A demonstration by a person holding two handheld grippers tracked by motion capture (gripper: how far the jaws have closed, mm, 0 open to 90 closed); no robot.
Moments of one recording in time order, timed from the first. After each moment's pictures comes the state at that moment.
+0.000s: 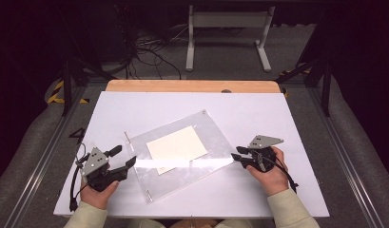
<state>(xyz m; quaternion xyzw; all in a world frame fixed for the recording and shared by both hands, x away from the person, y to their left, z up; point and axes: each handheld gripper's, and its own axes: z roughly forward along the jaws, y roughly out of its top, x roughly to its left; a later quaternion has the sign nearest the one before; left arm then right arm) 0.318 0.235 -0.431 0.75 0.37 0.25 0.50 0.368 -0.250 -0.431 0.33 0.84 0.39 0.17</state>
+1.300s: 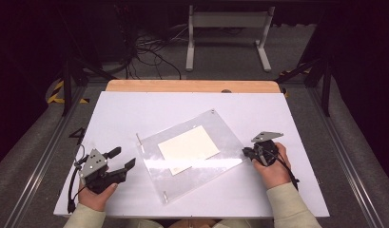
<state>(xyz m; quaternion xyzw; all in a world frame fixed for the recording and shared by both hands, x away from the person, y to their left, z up) 0.311 0.235 -0.428 0.75 0.35 0.24 0.50 0.386 -0.273 -0.439 0.42 0.83 0.31 0.18</state>
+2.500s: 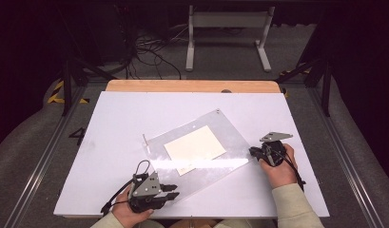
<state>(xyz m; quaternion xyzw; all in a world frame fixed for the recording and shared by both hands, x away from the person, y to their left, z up) 0.285 0.125 -0.445 0.89 0.14 0.05 0.43 0.383 -0.290 -0.441 0.44 0.82 0.32 0.19</state>
